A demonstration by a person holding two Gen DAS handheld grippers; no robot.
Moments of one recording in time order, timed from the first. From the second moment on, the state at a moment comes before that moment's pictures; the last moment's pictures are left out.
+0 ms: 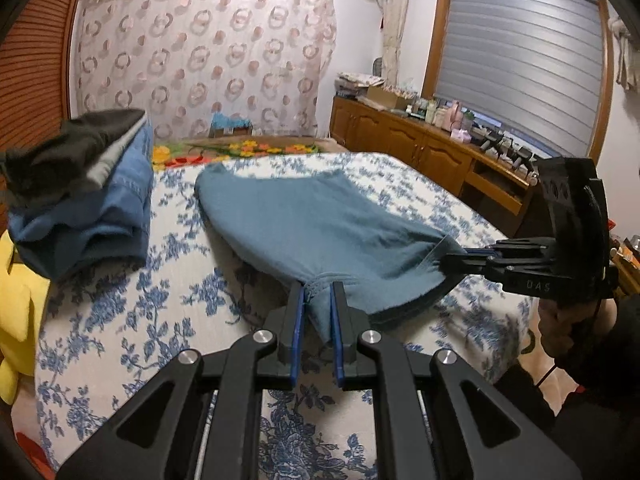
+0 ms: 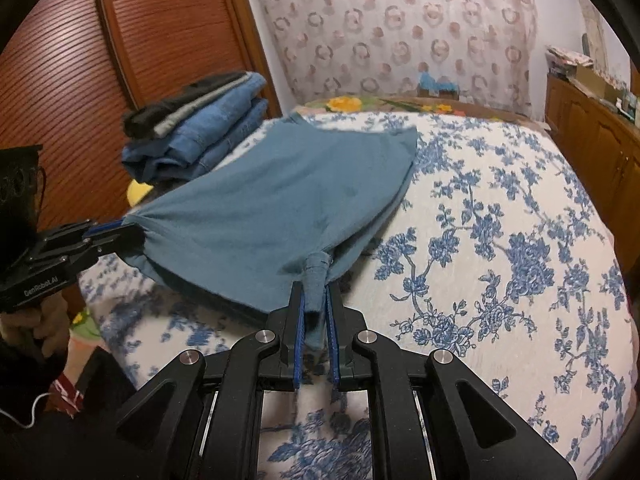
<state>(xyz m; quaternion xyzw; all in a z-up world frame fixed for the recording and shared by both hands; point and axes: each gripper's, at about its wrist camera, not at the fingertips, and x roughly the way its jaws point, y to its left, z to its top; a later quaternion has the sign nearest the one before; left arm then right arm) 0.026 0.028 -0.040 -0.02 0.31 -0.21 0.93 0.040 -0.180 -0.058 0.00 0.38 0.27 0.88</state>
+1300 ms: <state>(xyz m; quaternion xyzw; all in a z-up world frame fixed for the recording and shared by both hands) 0.035 0.033 0.006 -0.01 0.27 -0.20 0.94 0.033 -0.178 0.005 -0.01 0.32 0.28 0.91</state>
